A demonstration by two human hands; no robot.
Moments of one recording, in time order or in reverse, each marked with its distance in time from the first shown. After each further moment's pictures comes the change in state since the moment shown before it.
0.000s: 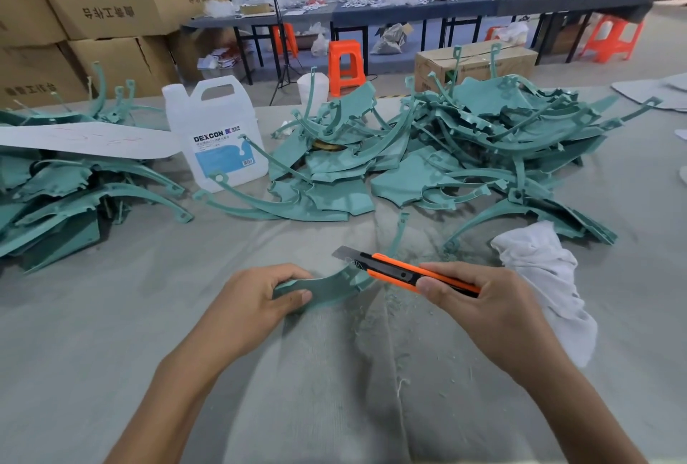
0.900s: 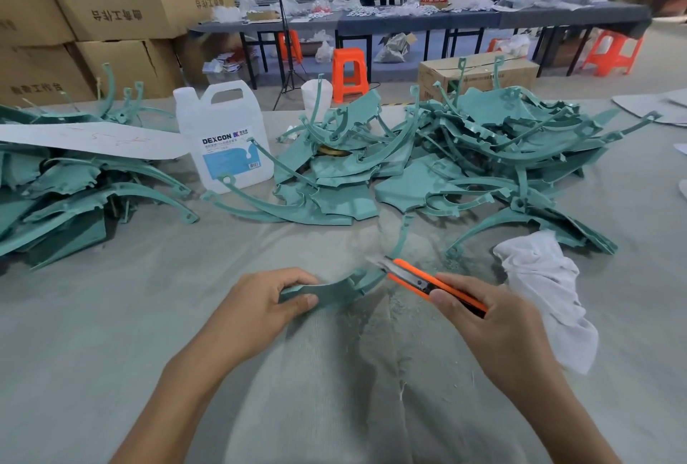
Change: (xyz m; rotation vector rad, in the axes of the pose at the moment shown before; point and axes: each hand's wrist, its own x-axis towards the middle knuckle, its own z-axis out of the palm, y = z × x) left_hand -0.003 -0.004 0.003 -0.043 0.012 0.025; right_hand -0.012 0.012 0.008 -0.144 0.144 -0.006
